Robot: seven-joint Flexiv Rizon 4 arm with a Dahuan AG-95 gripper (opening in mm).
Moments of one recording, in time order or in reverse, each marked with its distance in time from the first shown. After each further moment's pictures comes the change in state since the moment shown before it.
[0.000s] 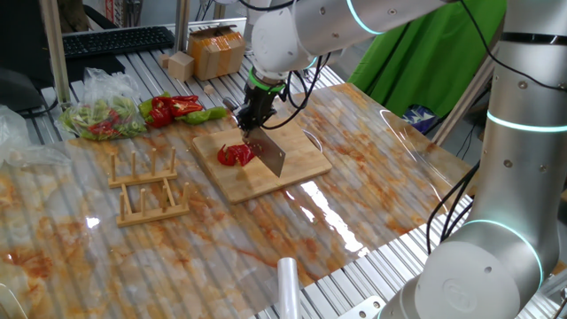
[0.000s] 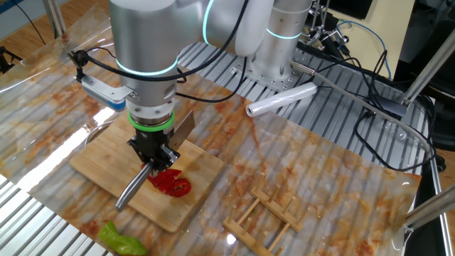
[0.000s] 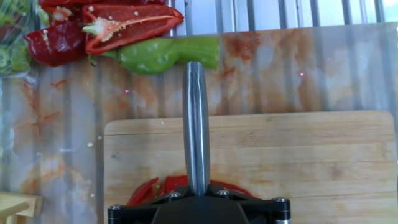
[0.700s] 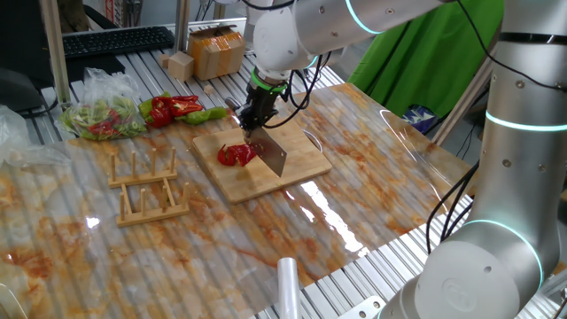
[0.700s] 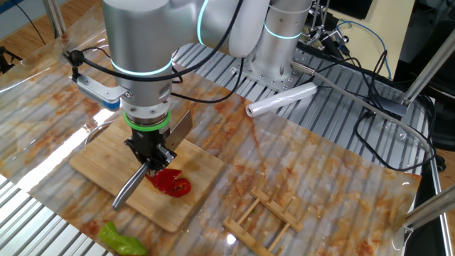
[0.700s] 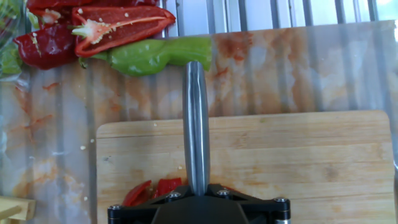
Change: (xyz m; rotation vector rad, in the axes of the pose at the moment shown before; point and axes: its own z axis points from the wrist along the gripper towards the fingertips) arm 0.001 -0.003 0.007 -0.012 -0.001 0.005
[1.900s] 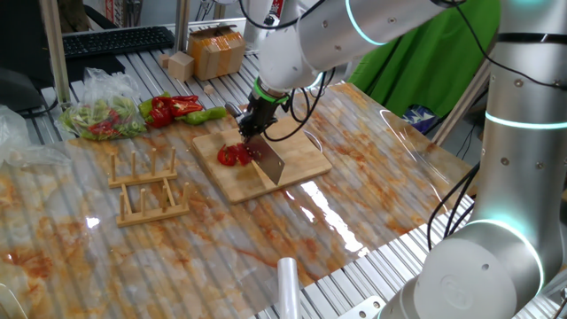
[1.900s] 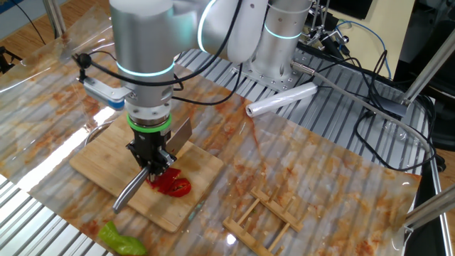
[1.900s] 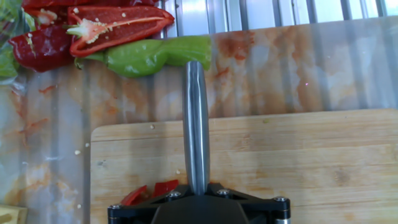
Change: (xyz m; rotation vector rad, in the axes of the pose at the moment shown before) arm 0.002 -0.002 0.018 -0.021 -0.058 0.013
